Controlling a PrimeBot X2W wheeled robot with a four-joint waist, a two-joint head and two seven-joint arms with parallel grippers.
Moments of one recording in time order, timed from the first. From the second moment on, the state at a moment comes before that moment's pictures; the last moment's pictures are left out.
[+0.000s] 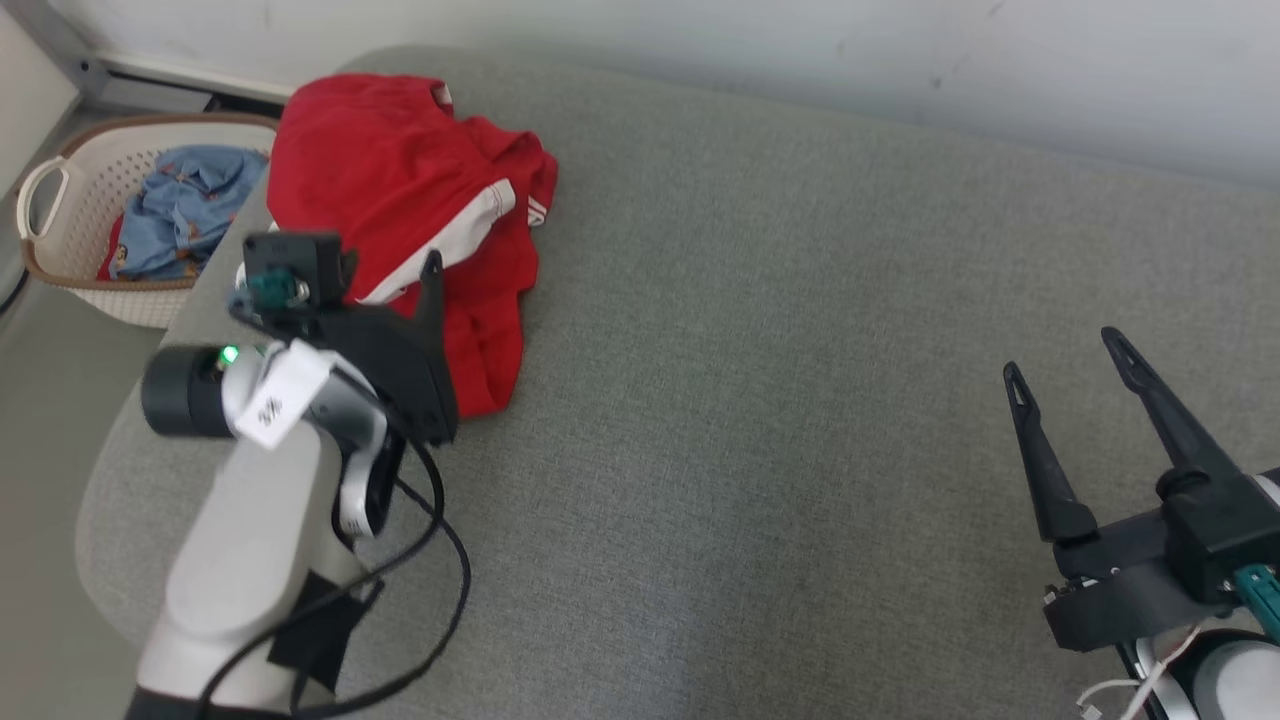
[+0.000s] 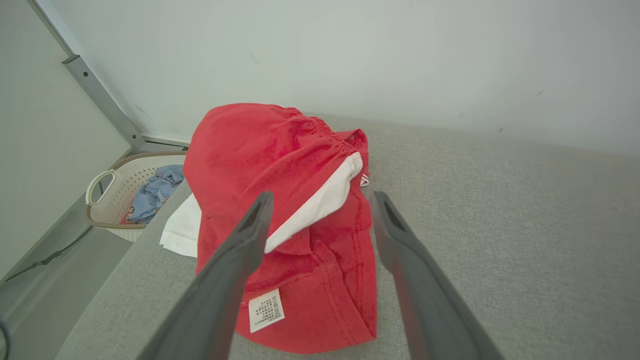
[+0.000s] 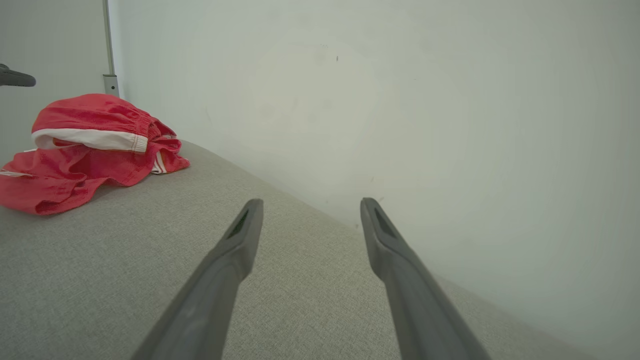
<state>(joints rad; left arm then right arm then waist) -0.69 0.06 -0.29 0.50 -0.19 0.10 0.22 -0.07 -0.40 0.16 -0.23 0.11 -0.12 -0.04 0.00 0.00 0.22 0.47</state>
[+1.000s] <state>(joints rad) -0.93 0.08 -0.26 0.71 -0.05 0.12 0.41 -0.02 -0.48 0.01 -0.61 0.03 -0.12 0.23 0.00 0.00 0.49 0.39</state>
